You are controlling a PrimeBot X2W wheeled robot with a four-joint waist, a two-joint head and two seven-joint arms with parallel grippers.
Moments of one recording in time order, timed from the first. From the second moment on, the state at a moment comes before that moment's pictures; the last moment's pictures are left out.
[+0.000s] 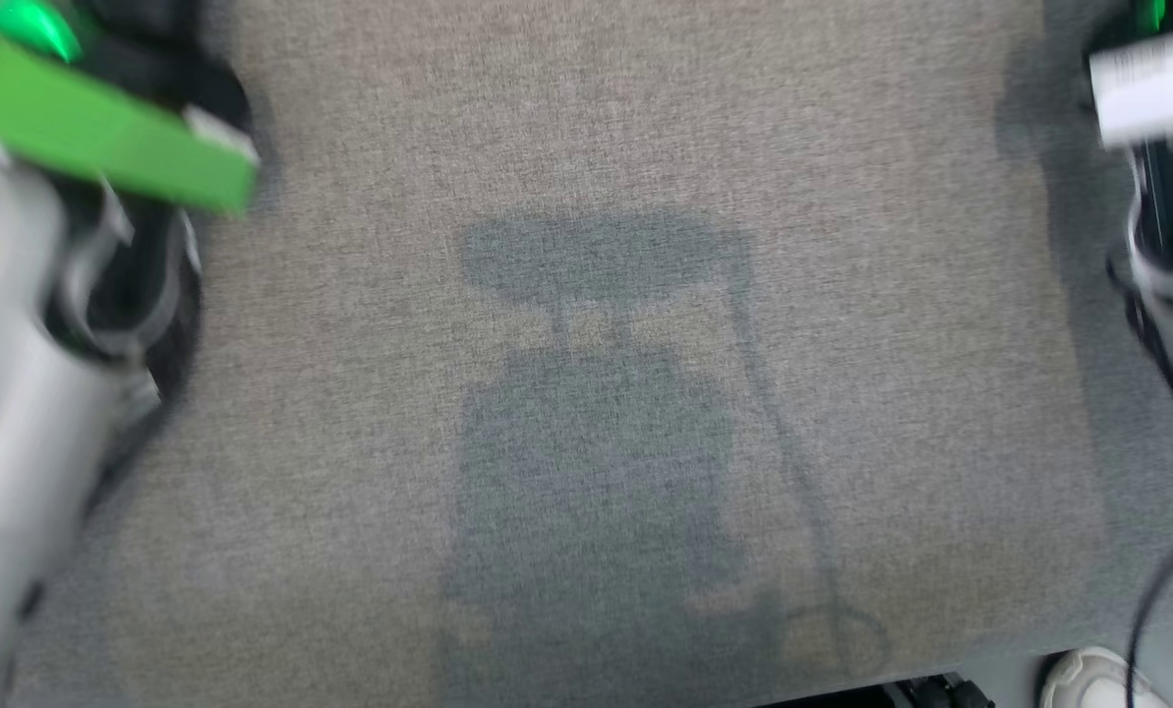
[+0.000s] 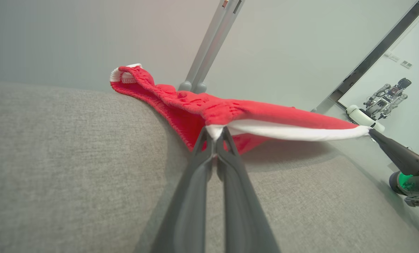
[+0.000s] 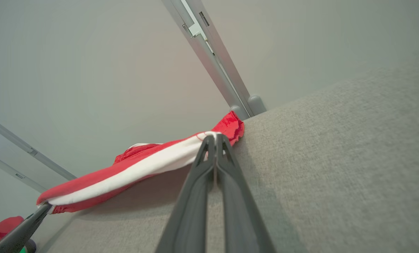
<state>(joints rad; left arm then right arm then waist) -0.99 0.48 -0.59 0.27 -1.01 -0.13 -0.22 -0.90 -0.43 0.31 0.21 1.02 0.13 -0.26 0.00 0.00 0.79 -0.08</state>
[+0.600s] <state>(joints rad) -0.09 0.52 -0.74 -0.30 -1.19 0.10 -0.24 0.14 -0.43 0.03 -0.25 0.97 0.13 -0.25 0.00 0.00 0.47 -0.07</state>
